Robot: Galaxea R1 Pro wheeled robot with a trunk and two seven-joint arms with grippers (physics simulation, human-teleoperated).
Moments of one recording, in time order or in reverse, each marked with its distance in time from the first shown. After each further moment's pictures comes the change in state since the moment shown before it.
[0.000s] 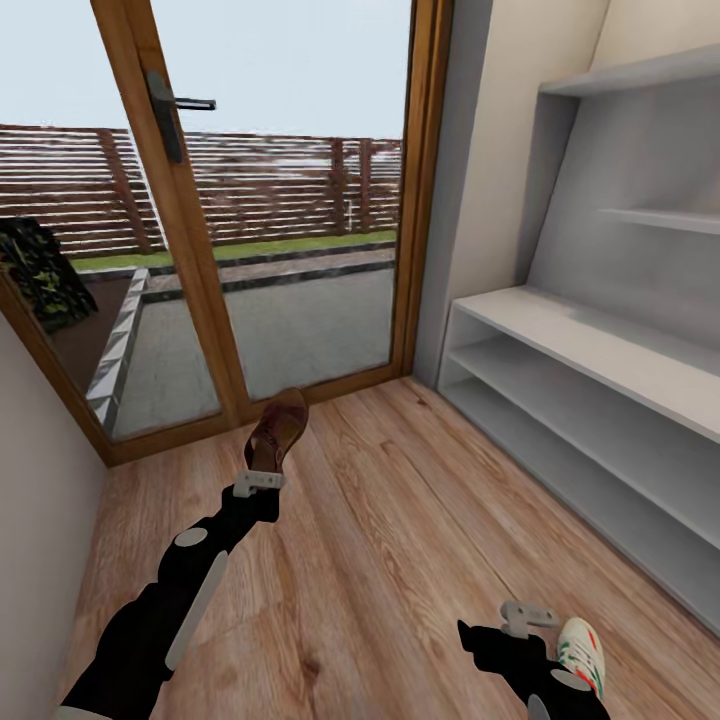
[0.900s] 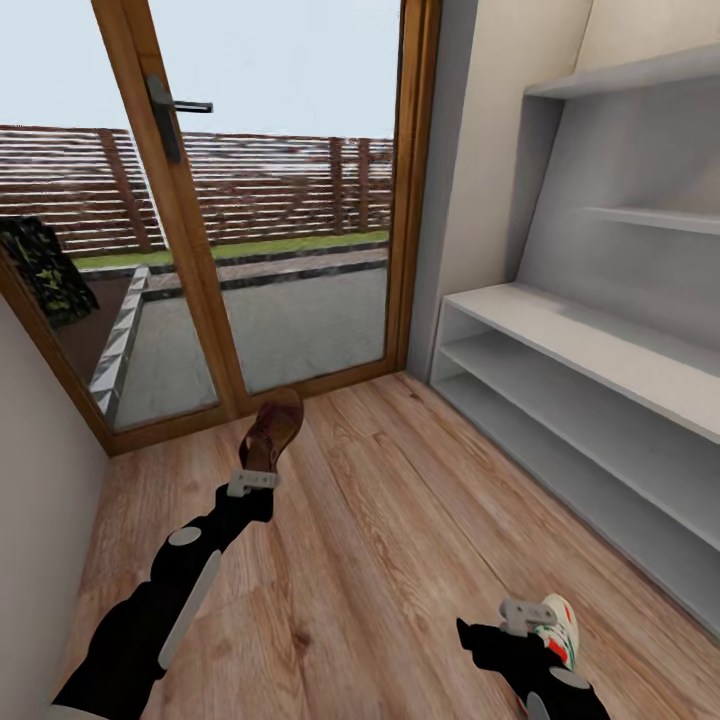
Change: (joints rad) left arm -0.002 0.026 0.000 0.000 -0.001 0.001 -0.003; right arm -0.007 0.001 0.001 0.006 -0.001 0.000 0.002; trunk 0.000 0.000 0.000
